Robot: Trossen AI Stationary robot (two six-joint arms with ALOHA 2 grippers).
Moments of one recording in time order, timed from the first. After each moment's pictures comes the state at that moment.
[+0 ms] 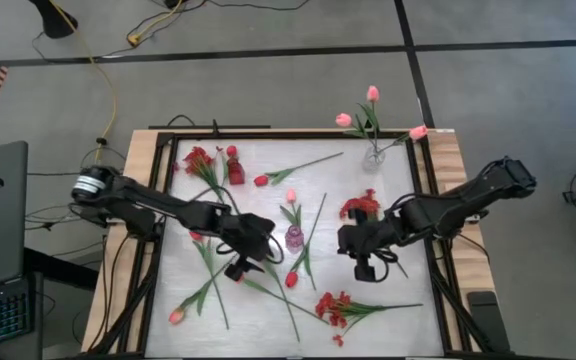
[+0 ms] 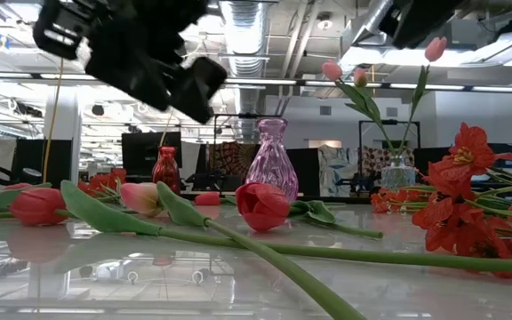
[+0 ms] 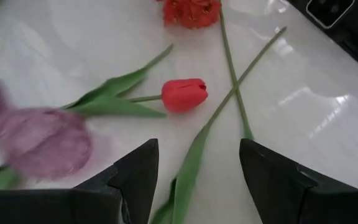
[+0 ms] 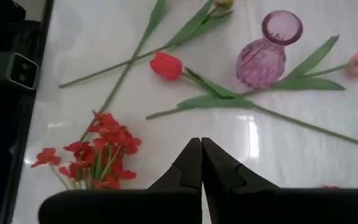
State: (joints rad) left arm -0.16 1.55 0.91 -0.18 0.27 0.29; right arm 0.38 1.33 1.12 -0.71 0.14 0.34
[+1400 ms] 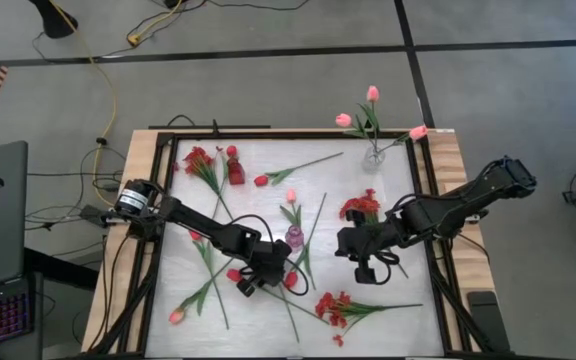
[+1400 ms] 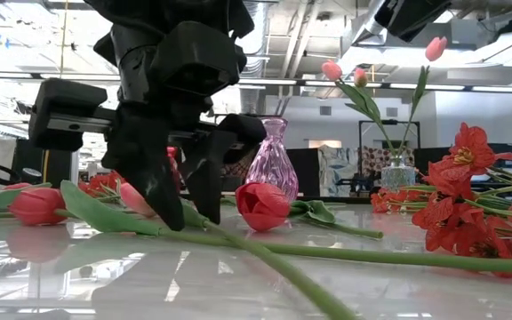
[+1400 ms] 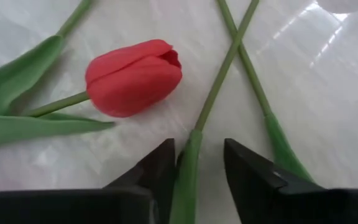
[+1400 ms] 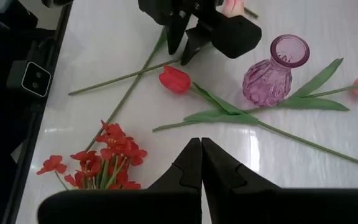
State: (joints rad) left arm -0.25 1.90 1.08 -0.23 0.20 0.45; right arm 0.39 1.33 1.12 -0.66 0.14 0.31
